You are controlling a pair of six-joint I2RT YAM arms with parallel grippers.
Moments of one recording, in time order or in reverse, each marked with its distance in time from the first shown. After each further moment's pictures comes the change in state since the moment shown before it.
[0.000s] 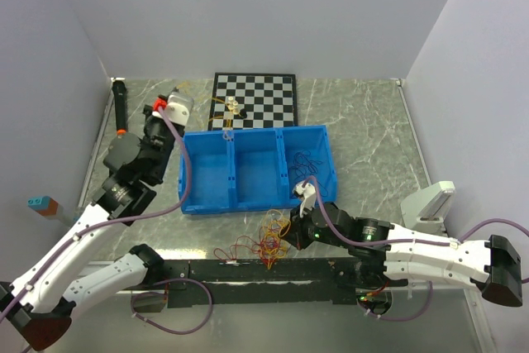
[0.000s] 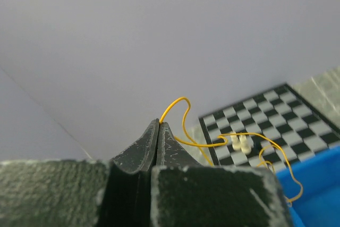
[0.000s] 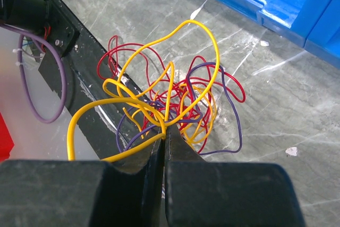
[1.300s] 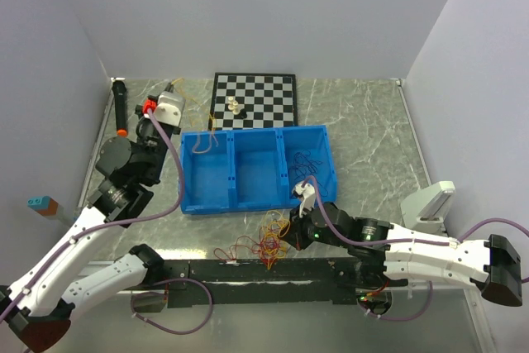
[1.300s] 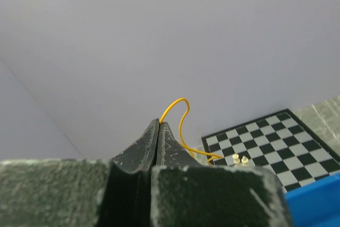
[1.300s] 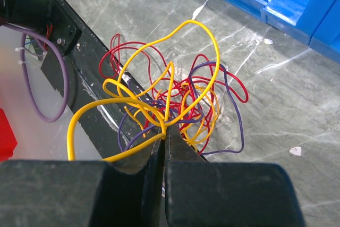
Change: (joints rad) left arm 0.000 -0.018 0.009 0.058 0.000 -0.002; right arm 0.000 0.007 0.000 0.004 -0.011 0.011
